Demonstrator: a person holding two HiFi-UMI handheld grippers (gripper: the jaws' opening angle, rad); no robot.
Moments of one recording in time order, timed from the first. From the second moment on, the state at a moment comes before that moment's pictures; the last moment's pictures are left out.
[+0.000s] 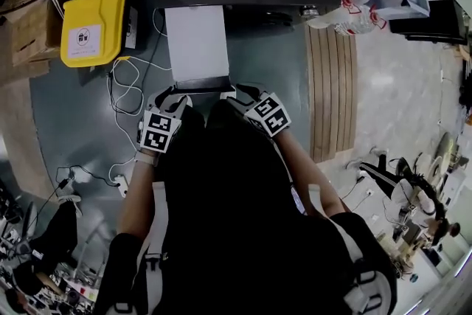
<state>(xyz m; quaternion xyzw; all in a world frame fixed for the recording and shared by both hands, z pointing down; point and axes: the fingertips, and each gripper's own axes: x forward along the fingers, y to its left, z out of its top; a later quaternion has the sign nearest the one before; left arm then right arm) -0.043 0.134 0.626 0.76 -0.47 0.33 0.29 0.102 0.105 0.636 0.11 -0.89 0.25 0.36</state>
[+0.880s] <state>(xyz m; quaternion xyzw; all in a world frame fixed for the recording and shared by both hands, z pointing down) -0.045 0.132 0.633 0.72 -0.50 0.37 0.32 0.095 0.103 0.645 -0.02 -0.91 0.22 0.36</state>
